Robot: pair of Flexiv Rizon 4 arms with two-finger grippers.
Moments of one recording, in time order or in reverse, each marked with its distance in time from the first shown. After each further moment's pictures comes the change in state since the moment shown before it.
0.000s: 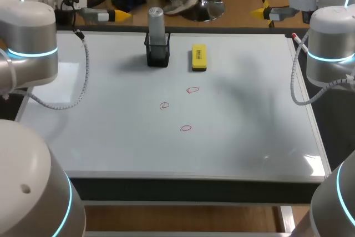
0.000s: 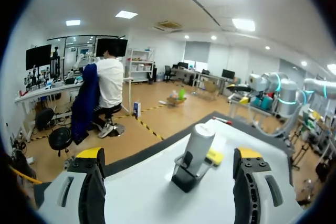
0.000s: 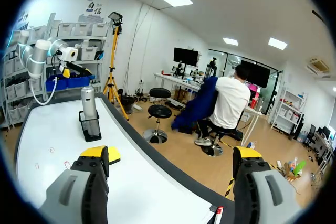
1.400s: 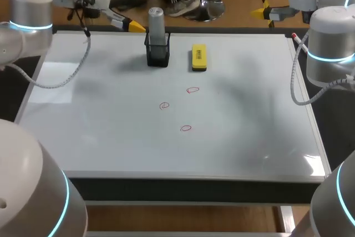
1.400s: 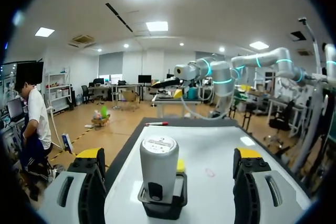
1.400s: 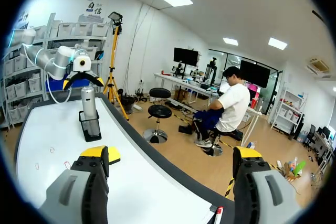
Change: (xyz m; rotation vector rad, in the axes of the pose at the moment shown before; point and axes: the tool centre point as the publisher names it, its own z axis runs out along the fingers) left arm 0.071 0.005 0.078 0.107 0.687 0.273; right arm 0.000 0.000 0.000 0.000 0.000 0.000
